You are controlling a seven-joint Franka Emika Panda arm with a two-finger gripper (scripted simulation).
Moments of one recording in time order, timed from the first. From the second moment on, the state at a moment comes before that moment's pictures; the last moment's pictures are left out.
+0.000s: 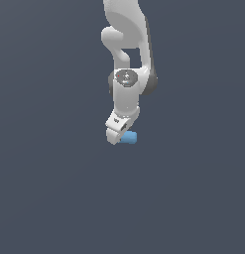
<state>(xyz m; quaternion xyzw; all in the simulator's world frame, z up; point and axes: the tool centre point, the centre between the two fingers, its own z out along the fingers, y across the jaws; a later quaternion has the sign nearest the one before) -0.052 0.011 0.115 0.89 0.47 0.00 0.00</state>
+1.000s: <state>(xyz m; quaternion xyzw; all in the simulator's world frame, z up) -0.081 0.019 0.092 0.75 0.66 0.00 0.00</state>
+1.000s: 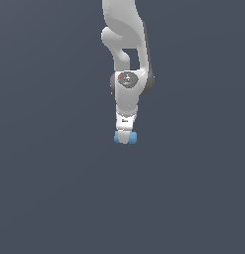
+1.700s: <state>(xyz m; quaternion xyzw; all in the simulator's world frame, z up) -0.084 0.020 0.082 0.73 0.68 0.00 0.00</state>
